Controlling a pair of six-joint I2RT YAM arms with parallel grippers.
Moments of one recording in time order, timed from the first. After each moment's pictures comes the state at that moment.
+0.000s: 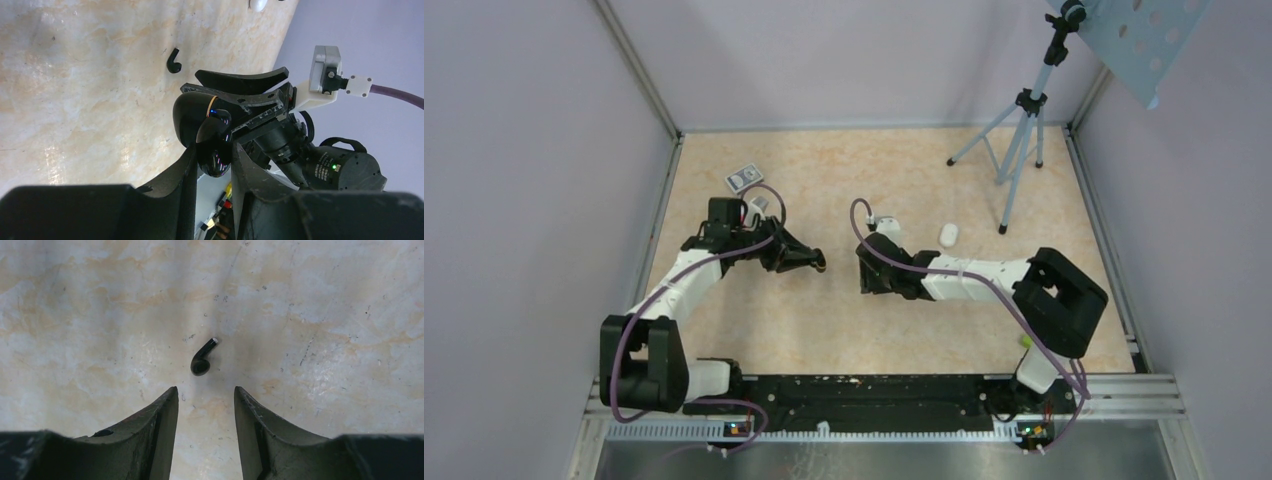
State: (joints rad) left arm -0.09 1.28 0.77 -0.35 0.82 -0.86; right arm 0.97 1.67 0.97 -0.20 0.30 0.70
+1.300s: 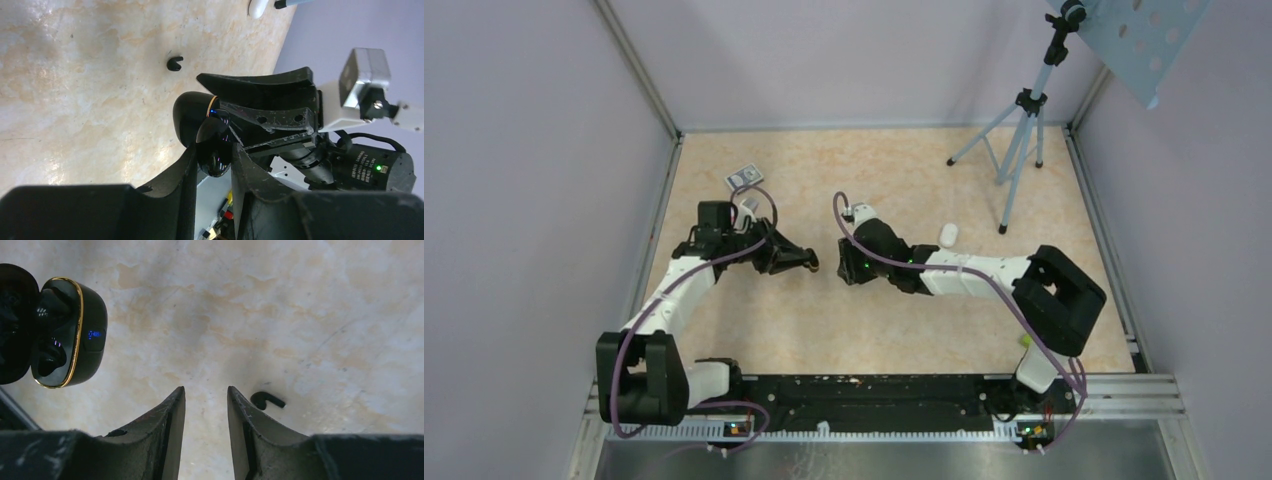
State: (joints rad) left arm -0.04 1.22 0.76 -0.39 0.82 -0.83; right arm 0.95 1.71 1.00 0.04 0.06 0.53
